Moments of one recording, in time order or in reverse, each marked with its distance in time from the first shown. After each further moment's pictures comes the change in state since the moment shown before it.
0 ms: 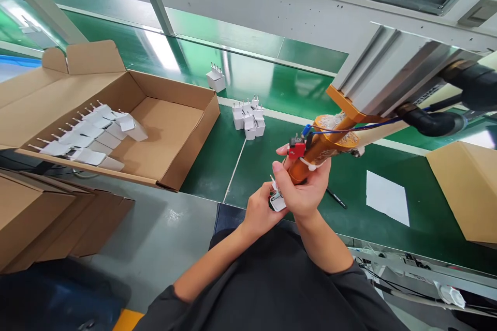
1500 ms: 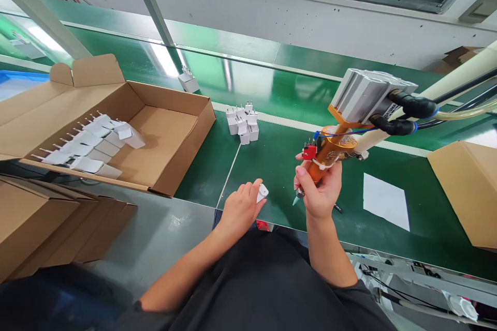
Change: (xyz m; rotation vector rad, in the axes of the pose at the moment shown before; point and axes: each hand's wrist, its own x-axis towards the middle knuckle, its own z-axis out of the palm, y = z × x) left_hand 0.009 -0.010 -0.042 0.890 -0.119 0.262; right_hand 0.008 0.023 -0.050 0.198 -0.008 0.080
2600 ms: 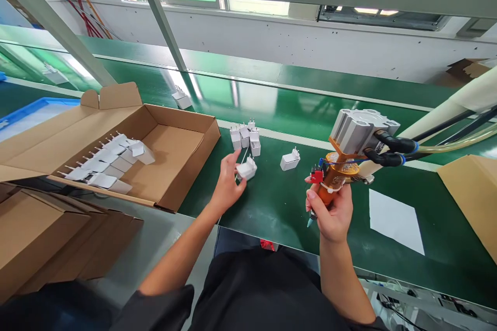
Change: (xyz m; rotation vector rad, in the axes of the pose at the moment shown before) left_hand 0.079 -0.079 -0.002 -0.488 0.291 -0.183; right_hand -0.007 0.006 -0.031 -0.045 -0.037 0.022
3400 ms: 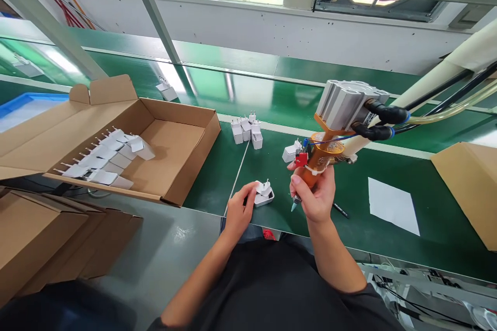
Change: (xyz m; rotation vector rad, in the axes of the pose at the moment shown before) left_hand -0.093 0.039 0.011 -0.193 -0.070 -0.239; right_hand 0.006 -0.006 0.045 0.072 -0.079 -0.022
